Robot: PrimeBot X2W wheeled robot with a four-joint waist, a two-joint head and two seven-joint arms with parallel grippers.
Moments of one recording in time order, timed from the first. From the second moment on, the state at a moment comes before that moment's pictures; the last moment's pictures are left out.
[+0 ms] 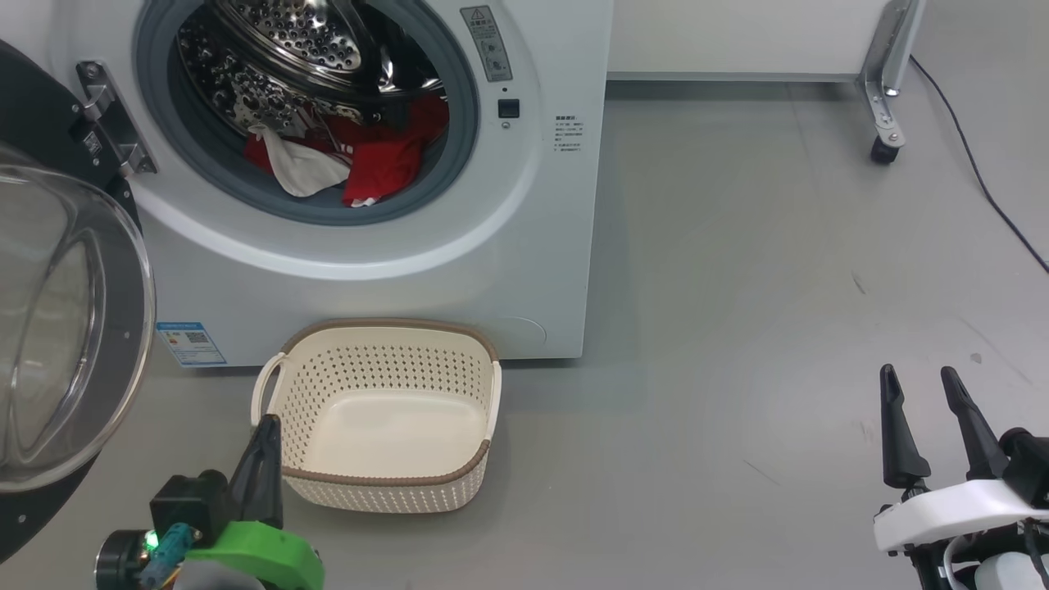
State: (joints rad) left arm -0.08 0.04 -0.08 0.37 -0.28 -0.06 -0.25; right arm 0.03 -0.18 0.04 0.19 0.42 0.11 -0.25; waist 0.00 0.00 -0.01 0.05
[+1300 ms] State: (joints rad) left arm -0.04 0.04 -0.21 0.20 -0.36 -0.01 -0.25; right arm 0.07 -0.16 -0.02 0.17 0.39 0.11 -0.25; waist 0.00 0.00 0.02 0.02
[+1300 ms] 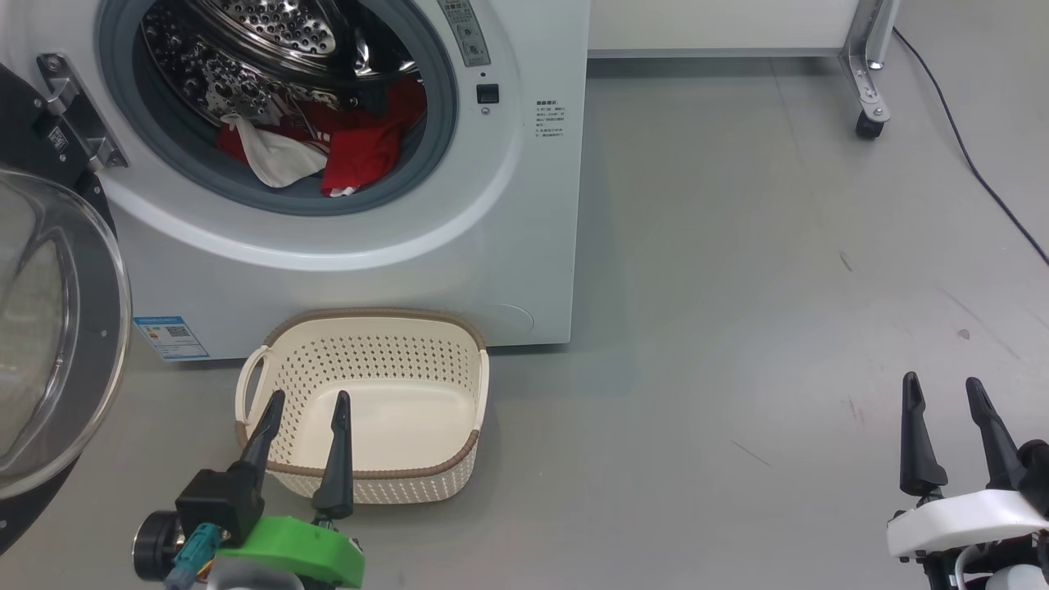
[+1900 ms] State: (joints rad) left arm -0.03 0.04 -0.23 0.18 -0.38 0.02 -0.25; right arm 0.07 -0.16 -0.02 0.17 0.38 0.12 -0.25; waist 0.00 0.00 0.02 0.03
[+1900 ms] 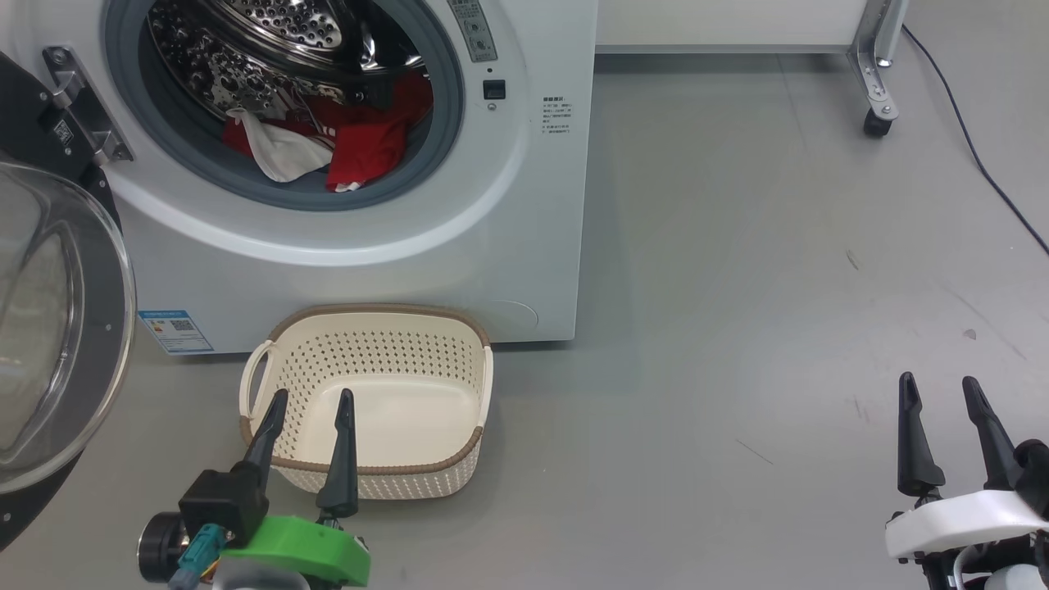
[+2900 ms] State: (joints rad) left arm -0.03 0.04 -0.25 0.13 -0.46 0.00 -0.25; right arm 0.07 -0.15 -0.02 0.17 0.37 0.12 -0.25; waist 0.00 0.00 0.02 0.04
